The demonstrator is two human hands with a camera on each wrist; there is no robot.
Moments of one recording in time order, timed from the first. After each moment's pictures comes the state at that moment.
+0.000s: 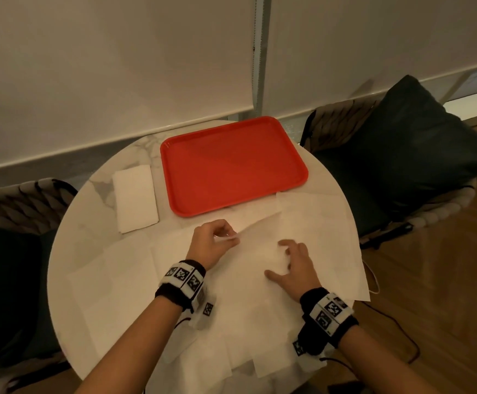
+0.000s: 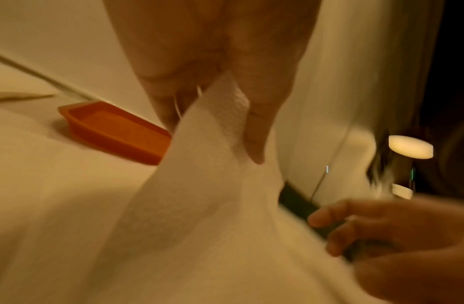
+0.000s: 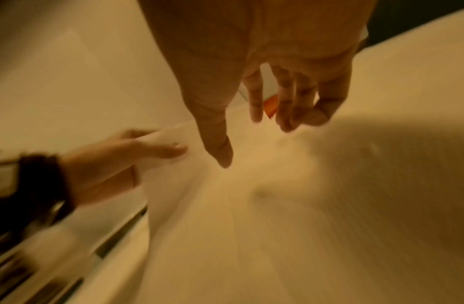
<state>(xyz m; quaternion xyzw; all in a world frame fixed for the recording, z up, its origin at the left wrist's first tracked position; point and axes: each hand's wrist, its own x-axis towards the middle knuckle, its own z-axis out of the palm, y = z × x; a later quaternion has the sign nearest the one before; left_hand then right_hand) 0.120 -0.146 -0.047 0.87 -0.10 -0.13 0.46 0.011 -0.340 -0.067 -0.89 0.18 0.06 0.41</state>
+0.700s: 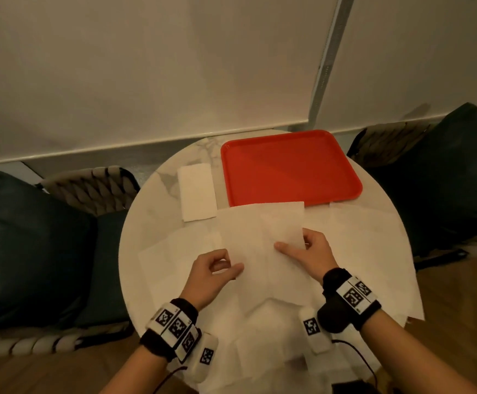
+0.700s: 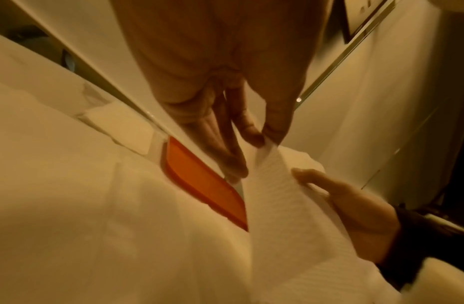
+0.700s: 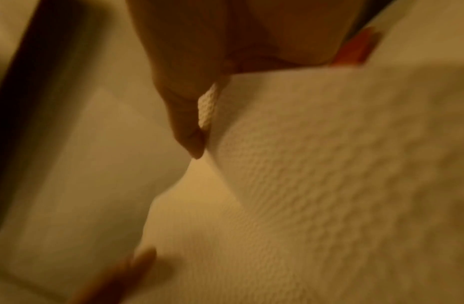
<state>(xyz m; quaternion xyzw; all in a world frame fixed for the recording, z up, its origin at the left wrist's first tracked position) 0.045 -0.007 -0.011 0.74 -0.01 -0.18 0.64 0.049 -0.241 0.012 -0.73 0.16 0.06 0.66</state>
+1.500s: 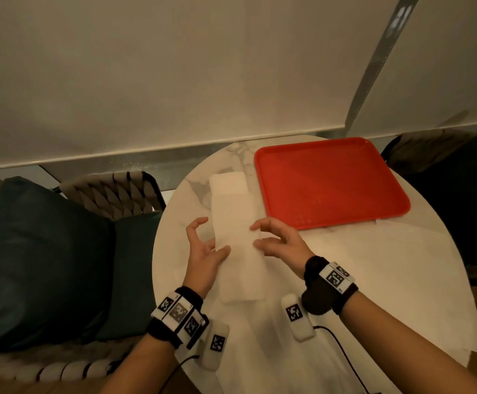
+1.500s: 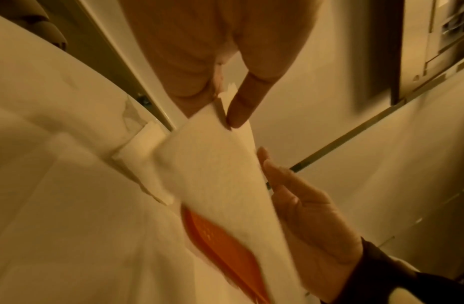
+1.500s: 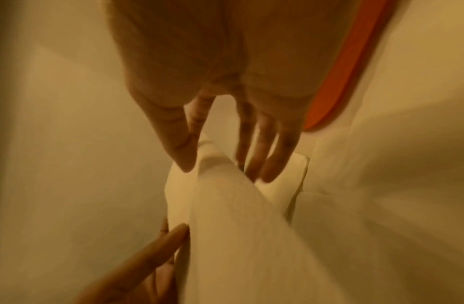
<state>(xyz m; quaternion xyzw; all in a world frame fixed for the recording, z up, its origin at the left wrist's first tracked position) 0.129 0.083 0.004 0.61 0.11 -0.11 0.78 0.143 -0.109 0.008 -0.71 0.01 0.18 0.68</state>
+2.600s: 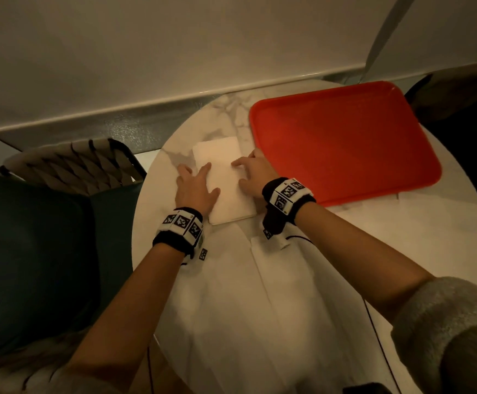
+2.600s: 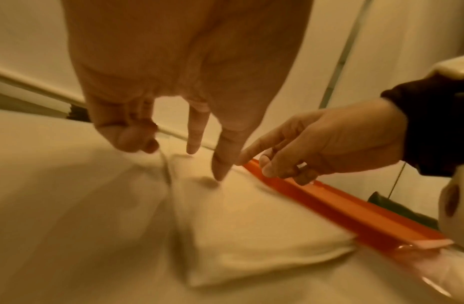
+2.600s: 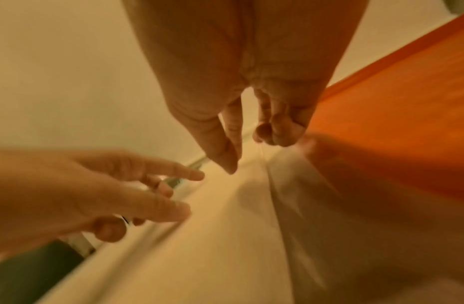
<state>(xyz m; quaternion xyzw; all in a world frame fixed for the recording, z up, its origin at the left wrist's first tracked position) 0.298 0.080 -0.079 0.96 0.03 -0.14 0.24 0.318 -0.086 -0.076 -0.94 -0.01 0.18 0.30</state>
